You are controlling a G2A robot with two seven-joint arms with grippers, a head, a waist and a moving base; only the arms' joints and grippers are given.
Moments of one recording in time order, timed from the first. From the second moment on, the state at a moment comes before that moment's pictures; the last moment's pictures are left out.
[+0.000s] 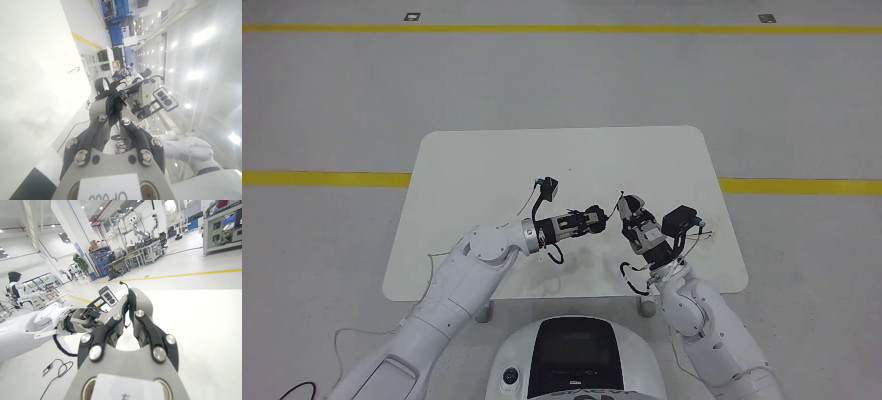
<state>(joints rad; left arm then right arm) 1.11 -1.32 -0.95 -1.19 -0.28 -0.34 -0.80 -1.64 -1.27 1.24 -1.67 -0.99 -0.34 -0.26</state>
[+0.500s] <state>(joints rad) 1.11 -1.32 -0.95 -1.19 -0.28 -0.34 -0.80 -1.64 -1.26 1.23 -1.68 -0.97 -0.34 -0.26</state>
